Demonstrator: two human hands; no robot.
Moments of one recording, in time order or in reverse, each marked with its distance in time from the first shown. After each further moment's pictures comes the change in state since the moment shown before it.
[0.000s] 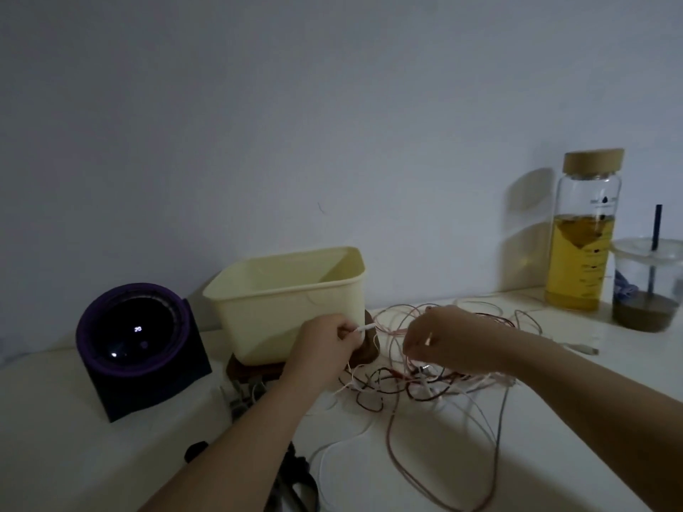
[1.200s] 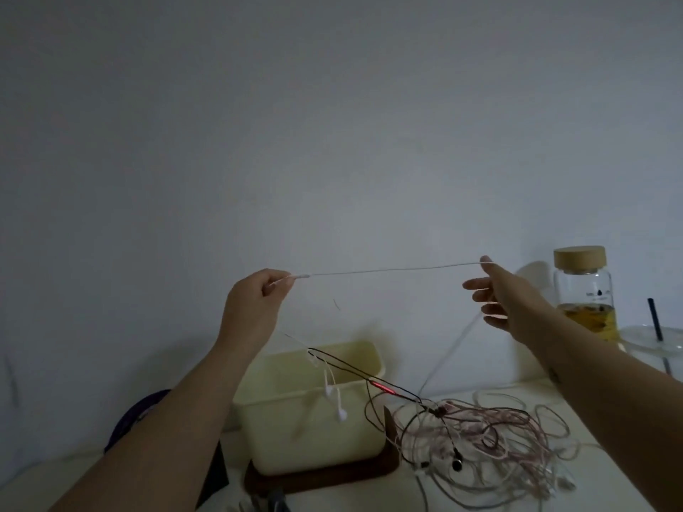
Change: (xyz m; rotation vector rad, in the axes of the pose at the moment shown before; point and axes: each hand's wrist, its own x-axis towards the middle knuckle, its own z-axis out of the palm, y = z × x) left_hand 0.060 0.046 -0.168 -0.198 0.524 0.267; right_hand 0.037 0.044 -0.118 1.190 0.705 0.499
